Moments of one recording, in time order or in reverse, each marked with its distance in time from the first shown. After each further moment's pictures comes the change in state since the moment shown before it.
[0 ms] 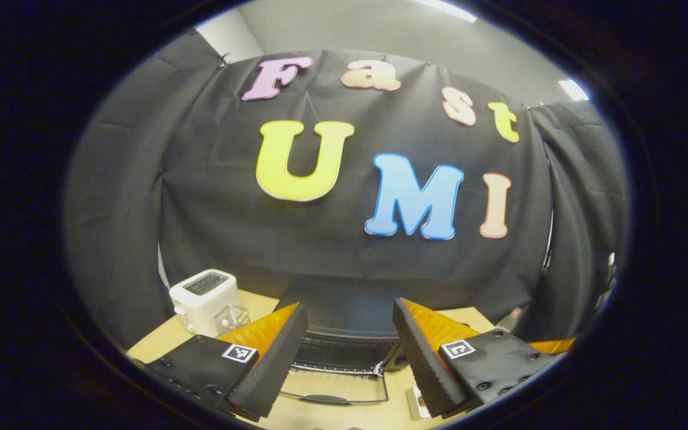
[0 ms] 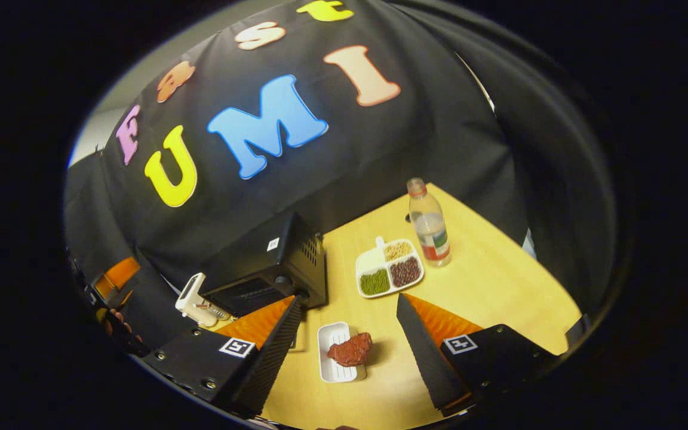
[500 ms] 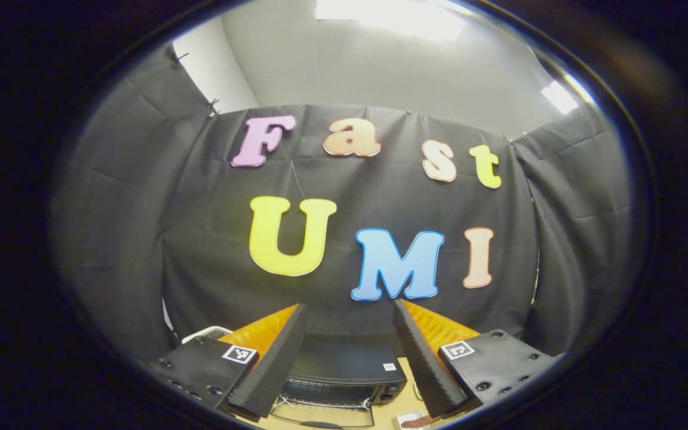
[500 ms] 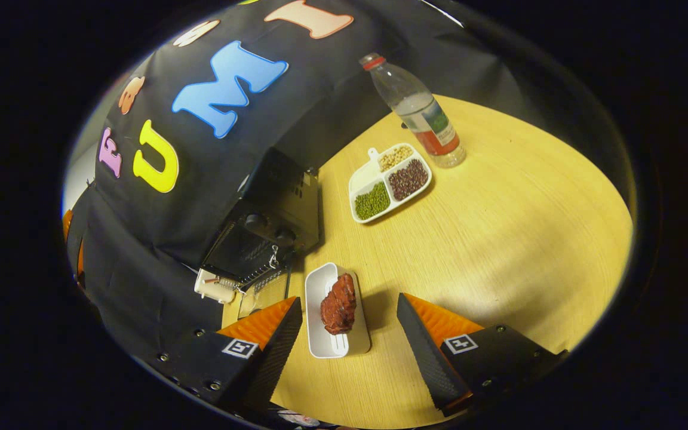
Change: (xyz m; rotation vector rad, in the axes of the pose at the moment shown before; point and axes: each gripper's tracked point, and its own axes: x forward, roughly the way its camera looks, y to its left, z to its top) left arm -0.048 -0.036 0.128 0.065 -0.226 0.002; right arm 0.058 -0.041 -0.114 0.175 0.274 0.122
